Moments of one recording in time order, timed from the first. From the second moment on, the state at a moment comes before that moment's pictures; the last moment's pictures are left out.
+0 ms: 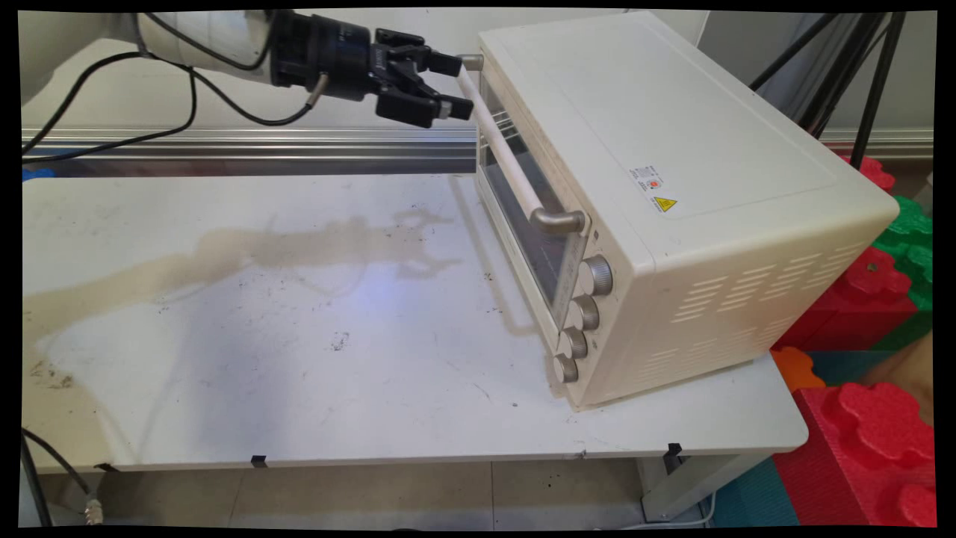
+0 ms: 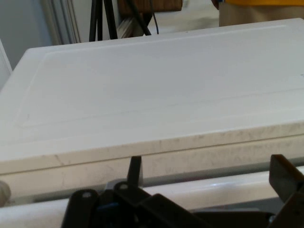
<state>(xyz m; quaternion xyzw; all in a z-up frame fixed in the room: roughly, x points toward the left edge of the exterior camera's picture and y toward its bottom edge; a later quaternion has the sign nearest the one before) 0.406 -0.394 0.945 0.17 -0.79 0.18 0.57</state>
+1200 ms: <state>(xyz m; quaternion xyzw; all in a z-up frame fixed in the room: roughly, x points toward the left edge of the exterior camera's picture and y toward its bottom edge) 0.378 -0.414 0.931 0.16 -0.80 0.18 0.55</state>
